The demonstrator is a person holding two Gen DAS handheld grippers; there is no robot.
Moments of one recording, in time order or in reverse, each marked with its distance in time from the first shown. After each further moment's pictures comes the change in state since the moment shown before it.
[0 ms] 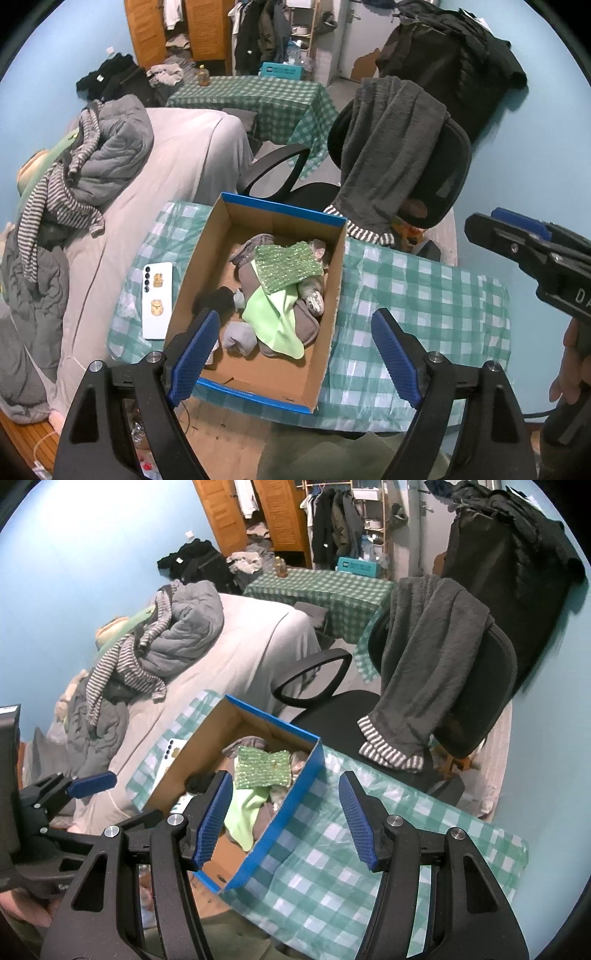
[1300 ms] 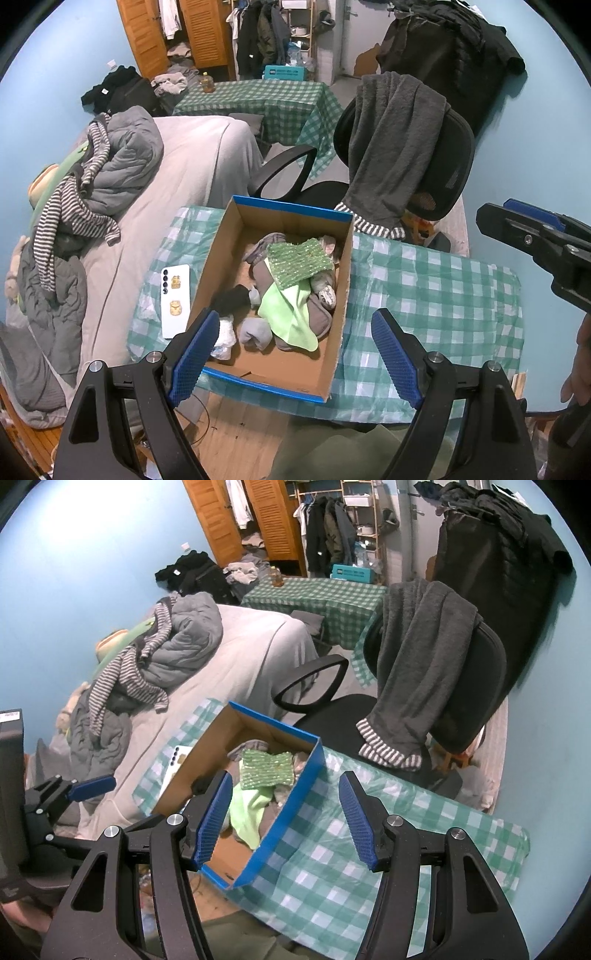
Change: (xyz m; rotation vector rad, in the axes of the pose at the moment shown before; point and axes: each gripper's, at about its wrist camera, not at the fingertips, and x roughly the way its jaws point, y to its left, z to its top) left arm -0.014 -0.007 -0.006 0.034 0.000 0.072; right arm -0.023 0.001 -0.004 0.030 -0.029 0.001
